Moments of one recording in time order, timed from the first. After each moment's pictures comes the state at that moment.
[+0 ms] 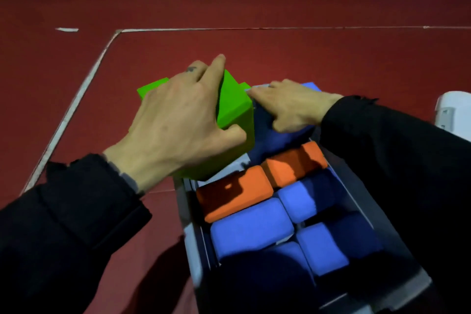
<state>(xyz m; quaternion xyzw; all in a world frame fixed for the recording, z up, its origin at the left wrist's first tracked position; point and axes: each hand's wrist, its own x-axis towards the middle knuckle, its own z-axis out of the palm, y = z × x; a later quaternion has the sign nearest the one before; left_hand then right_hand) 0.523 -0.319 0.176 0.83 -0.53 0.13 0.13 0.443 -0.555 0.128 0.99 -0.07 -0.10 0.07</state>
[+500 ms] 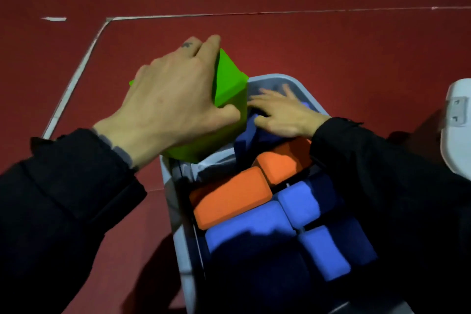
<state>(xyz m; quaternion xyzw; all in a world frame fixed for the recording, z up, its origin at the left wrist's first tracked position) 0.550 -0.359 0.175 0.83 -0.53 0.13 0.09 0.447 -0.584 0.049 0.98 -0.16 -0.05 -0.09</state>
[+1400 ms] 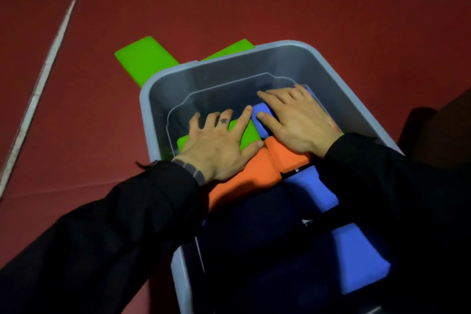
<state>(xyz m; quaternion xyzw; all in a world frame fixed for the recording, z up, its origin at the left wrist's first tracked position) 0.548 -0.399 -0.005 0.83 -0.55 -0.11 -0.05 0.425 -0.575 -0.014 0.98 -0.21 0.02 -0.05</state>
